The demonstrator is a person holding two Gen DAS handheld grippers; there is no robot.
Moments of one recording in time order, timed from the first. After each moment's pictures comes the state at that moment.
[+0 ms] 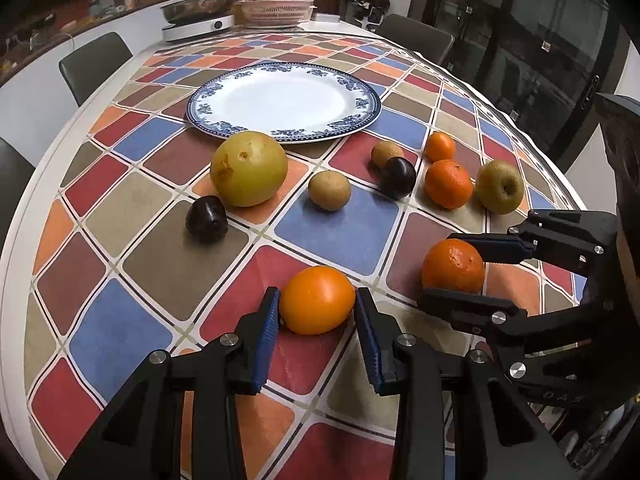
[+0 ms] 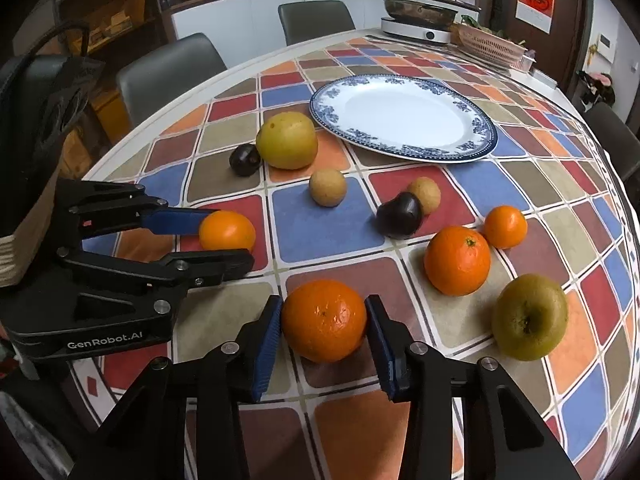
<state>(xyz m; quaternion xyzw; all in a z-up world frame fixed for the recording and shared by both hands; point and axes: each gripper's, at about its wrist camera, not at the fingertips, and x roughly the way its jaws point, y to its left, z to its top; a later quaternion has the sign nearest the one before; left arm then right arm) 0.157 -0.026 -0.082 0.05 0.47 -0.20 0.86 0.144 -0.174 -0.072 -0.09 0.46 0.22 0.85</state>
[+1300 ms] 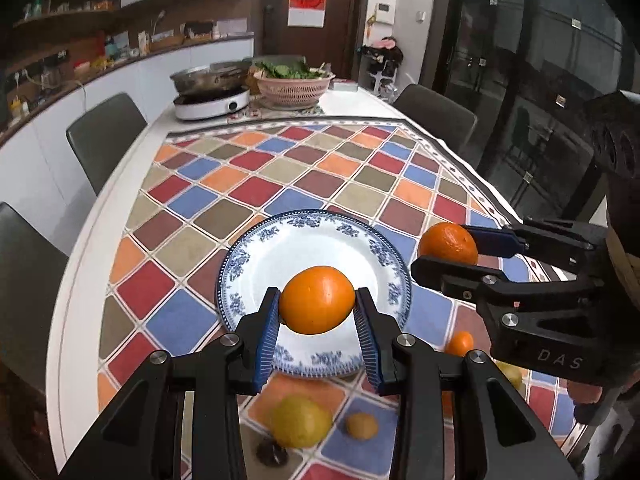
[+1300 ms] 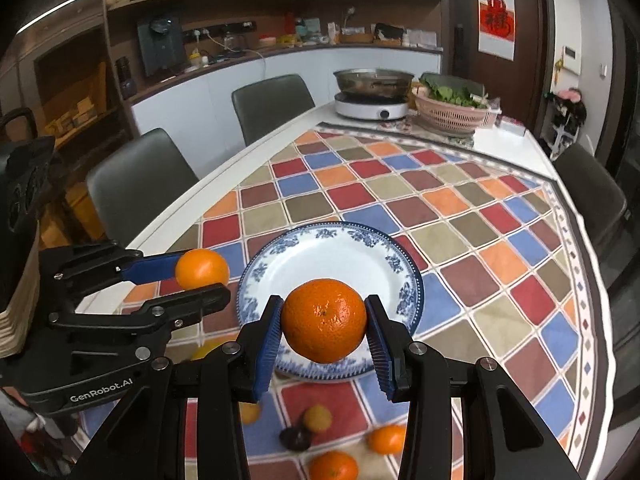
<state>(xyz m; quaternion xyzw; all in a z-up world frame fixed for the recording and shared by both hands) 0.293 -0.041 0.029 0.03 0.40 -0.18 0.90 0.286 -0.203 0.042 -0.04 0.39 0.19 0.90</state>
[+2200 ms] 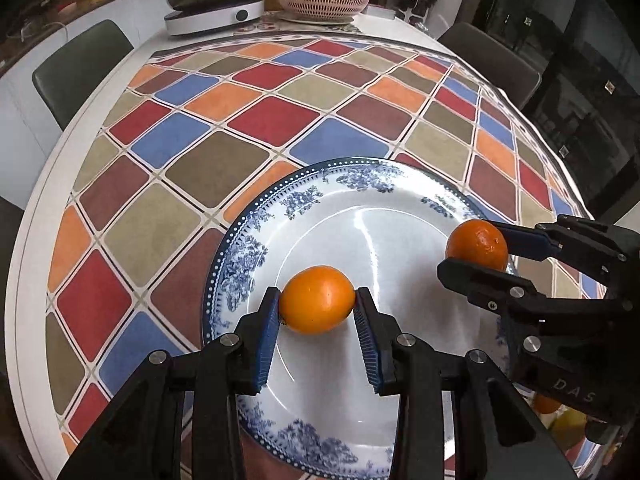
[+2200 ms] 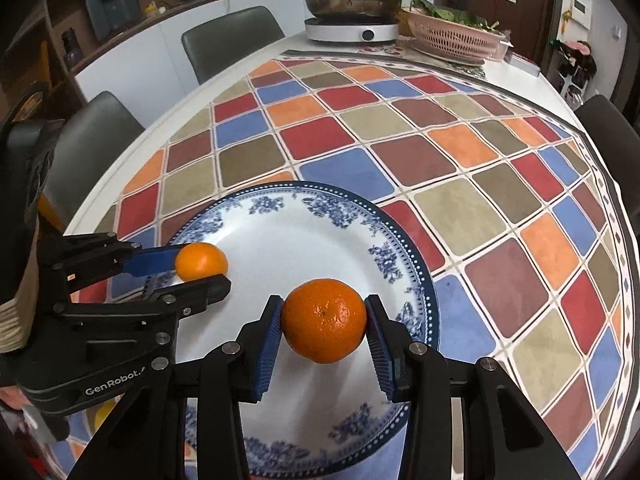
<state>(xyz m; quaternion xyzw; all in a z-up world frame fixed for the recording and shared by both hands) 0.416 -0.043 -0.073 0.04 0.52 -0.15 0.84 0.404 -0.193 -0.049 -0.04 0.49 0.16 0.85</state>
